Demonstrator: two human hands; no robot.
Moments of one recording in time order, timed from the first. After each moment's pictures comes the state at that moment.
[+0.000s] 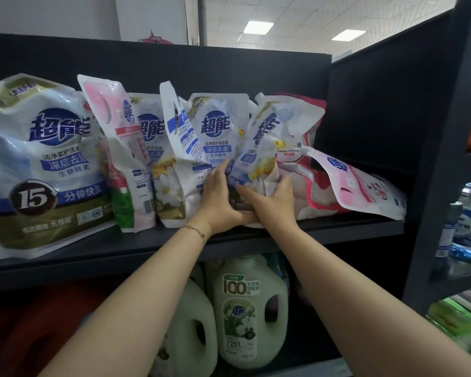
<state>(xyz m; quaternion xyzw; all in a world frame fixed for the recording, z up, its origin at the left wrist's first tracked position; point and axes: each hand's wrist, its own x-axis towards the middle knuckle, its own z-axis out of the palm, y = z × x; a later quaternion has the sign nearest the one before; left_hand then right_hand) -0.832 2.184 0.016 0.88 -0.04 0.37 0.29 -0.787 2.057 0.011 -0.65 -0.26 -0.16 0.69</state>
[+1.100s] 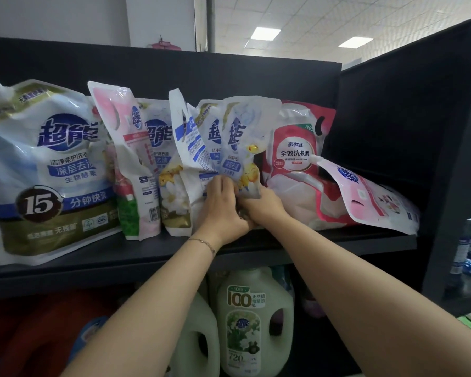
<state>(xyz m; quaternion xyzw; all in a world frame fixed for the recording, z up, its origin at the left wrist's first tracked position) -0.825 2.185 0.015 0.88 0.02 0.45 0.14 -0.760 2.086 0.033 -0.82 -0.28 -0.05 0.50</state>
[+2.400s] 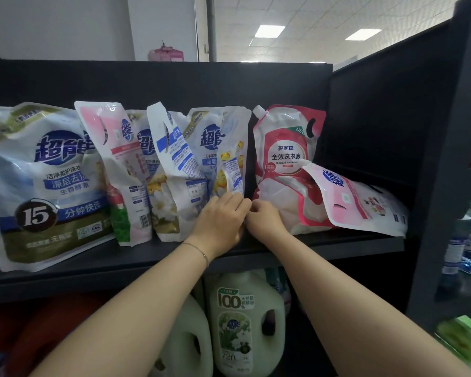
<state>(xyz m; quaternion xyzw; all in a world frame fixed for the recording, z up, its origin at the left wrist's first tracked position) -0.836 2.160 0.023 0.88 -0.10 0.43 -0.17 -0.768 2.053 0.024 -0.82 -0.27 -0.04 0.51</state>
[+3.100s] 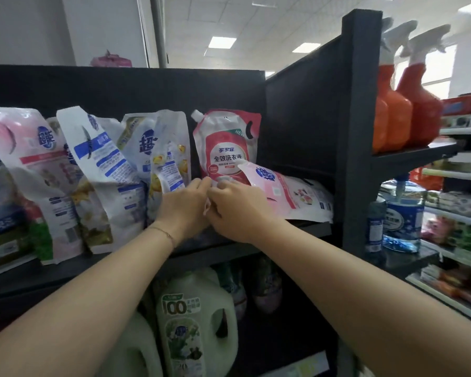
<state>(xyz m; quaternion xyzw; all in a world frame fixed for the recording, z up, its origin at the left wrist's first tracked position) -0.815 2.101 0.054 0.93 0.00 0.35 -0.09 -0.800 1.958 0.059 -0.79 -0.45 -0.39 0.15</state>
